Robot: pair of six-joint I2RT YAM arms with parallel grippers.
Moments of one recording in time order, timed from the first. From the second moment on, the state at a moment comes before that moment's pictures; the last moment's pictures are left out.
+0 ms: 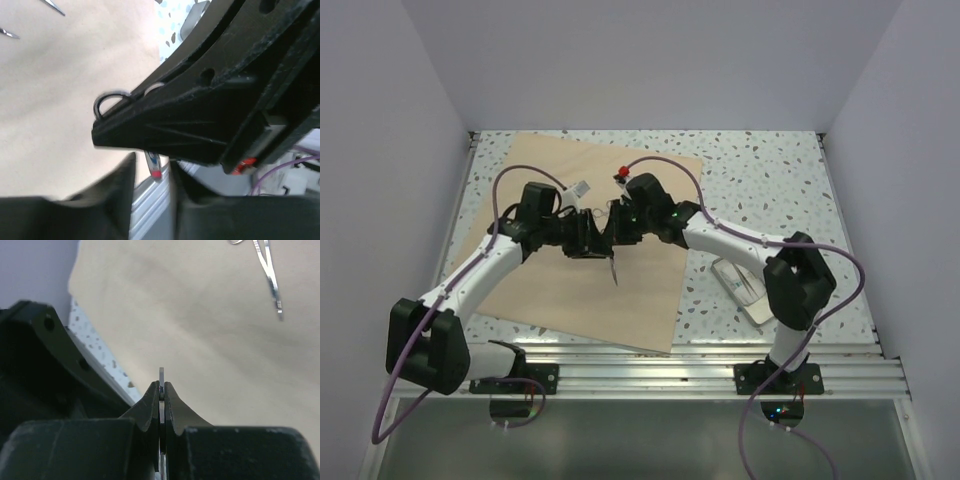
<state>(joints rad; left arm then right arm) -0.30 1.30 0.92 -0.46 0.70 -0.50 0.81 1.81 1.38 -0.21 -0.30 0.74</state>
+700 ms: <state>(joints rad) -0.16 1.28 0.88 -0.50 0.63 -0.41 0.65 1.60 1.18 -0.88 0.51 0.12</state>
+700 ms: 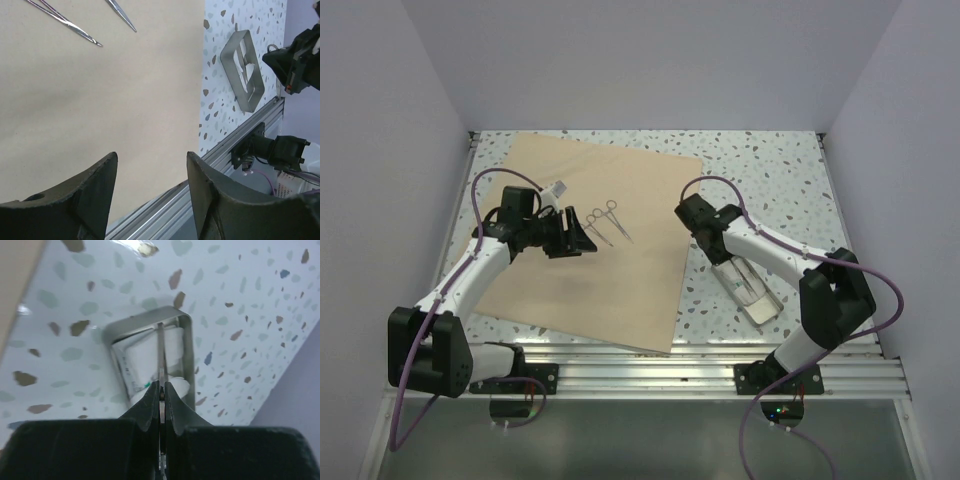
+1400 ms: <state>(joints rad) -0.16 1.28 0.88 -0.51 0.63 -0.41 0.54 1.73 1.02 -0.69 0.58 0.02</state>
